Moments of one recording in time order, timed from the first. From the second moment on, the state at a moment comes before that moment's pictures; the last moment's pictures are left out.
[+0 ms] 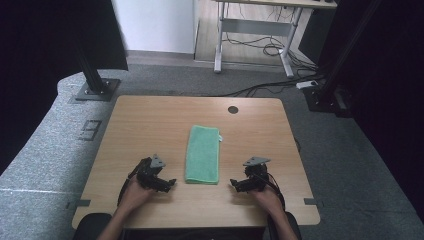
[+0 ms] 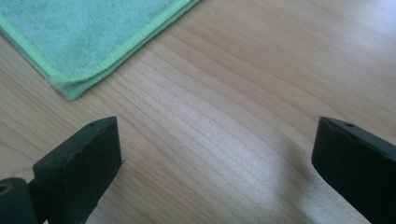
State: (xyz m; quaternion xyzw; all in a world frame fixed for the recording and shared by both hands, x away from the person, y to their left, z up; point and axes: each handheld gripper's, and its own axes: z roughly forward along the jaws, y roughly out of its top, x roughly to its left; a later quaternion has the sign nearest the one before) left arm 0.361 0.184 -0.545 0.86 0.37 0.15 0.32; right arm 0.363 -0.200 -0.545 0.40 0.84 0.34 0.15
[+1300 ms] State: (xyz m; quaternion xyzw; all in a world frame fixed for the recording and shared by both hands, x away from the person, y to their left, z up) left arm 0.365 0.185 -0.547 0.86 0.37 0.14 0.32; right arm 0.364 -0.196 -0.557 0.40 0.83 0.35 0.16
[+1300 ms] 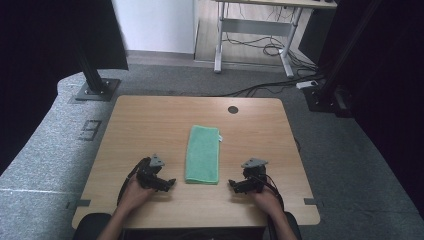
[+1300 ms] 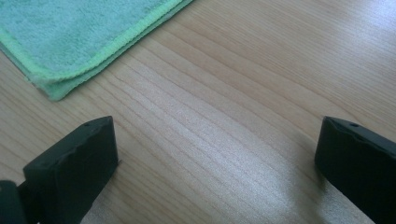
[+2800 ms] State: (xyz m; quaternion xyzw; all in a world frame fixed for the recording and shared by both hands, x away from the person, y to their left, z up) left arm 0.467 0.132 -0.547 0.83 0.43 0.16 0.32; right arm 0.366 -0.193 -0.555 0.40 0.83 0.34 0.16
